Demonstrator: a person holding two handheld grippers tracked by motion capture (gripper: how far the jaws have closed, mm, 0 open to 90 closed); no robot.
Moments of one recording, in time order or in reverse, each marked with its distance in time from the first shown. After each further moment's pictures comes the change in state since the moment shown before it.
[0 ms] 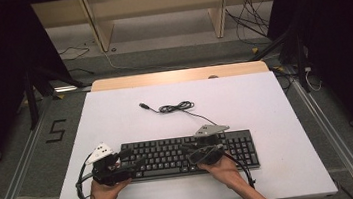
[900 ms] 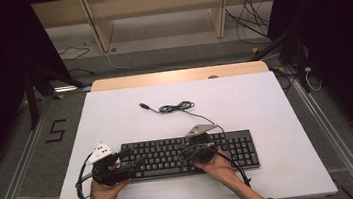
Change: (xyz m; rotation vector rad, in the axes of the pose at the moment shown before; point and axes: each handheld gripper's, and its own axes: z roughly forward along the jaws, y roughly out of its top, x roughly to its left) left arm -0.001 0.000 0.000 -0.003 0.009 0.013; right arm -0.001 0.002 0.025 0.101 -0.050 -0.011
